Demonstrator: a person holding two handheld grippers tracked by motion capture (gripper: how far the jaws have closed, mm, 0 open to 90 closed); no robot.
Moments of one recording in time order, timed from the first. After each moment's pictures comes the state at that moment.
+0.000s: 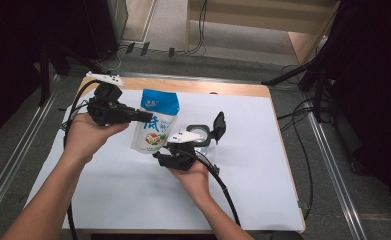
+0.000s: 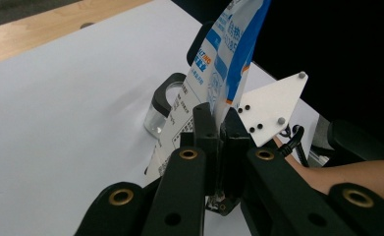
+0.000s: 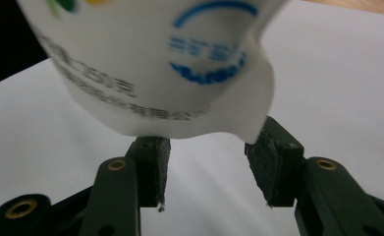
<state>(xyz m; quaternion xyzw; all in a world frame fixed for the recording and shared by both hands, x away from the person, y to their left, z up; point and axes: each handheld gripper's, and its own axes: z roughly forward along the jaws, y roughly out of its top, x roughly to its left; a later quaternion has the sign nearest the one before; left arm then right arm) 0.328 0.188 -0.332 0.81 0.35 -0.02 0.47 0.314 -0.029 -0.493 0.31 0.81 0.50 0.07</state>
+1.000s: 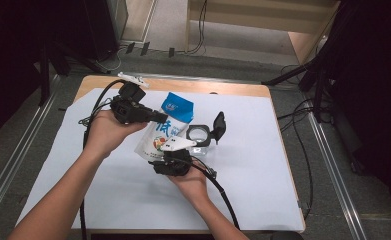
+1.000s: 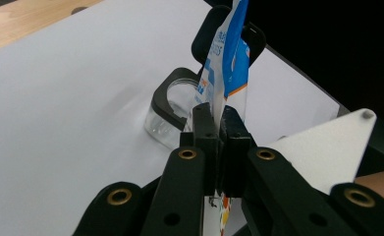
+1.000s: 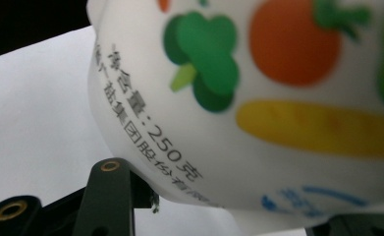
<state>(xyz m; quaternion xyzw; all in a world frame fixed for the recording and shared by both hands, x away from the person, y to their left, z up) 0.350 0.147 -0.344 0.83 0.35 -0.01 0.43 0.297 -0.019 -0.494 0.27 0.83 0.49 0.10</state>
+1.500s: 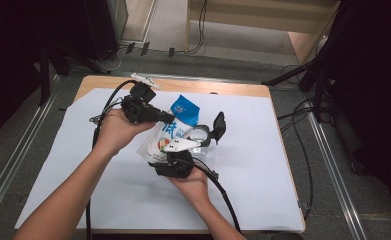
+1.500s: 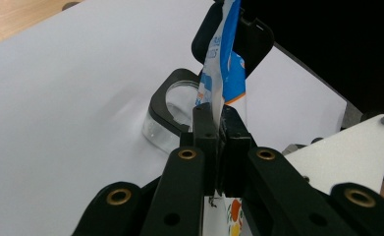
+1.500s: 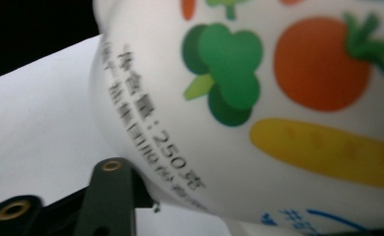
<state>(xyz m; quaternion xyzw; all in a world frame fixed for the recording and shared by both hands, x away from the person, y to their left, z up) 0.362 0.129 -0.352 0.84 0.35 -0.02 0.41 0.295 -0.025 -0.498 0.28 0.82 0.50 0.06</state>
